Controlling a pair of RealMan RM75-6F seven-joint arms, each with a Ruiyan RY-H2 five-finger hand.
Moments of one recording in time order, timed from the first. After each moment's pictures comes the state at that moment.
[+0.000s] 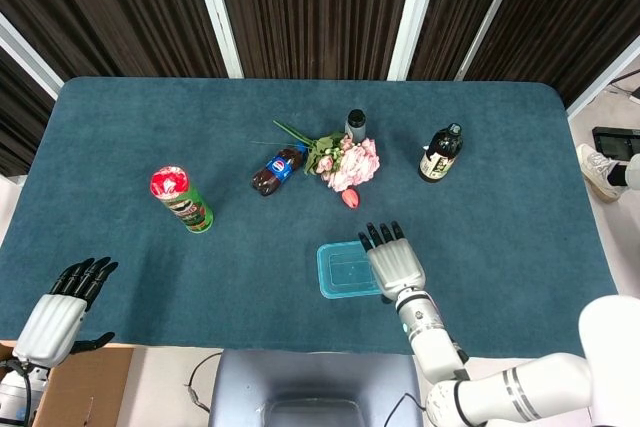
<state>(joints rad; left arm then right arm) -0.15 -1.10 0.06 -1.62 1.62 1.40 0.05 0.96 -1.47 0.11 -2.09 -0.37 1.40 -1.15</state>
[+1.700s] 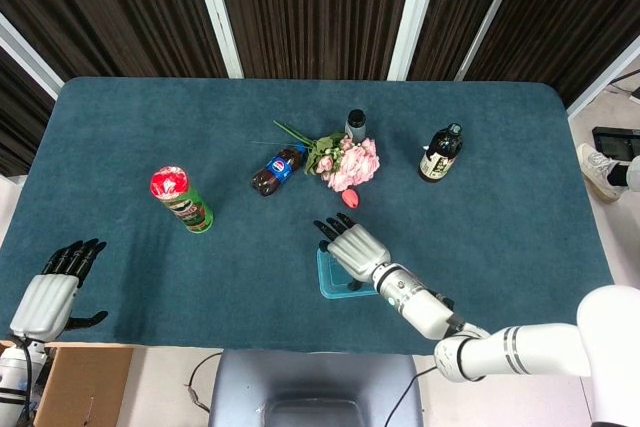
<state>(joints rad) -0.20 -1.12 -0.01 -1.57 1.48 1.30 0.01 1.04 -1.44 0.04 -1.70 -0.79 0.83 -0.69</state>
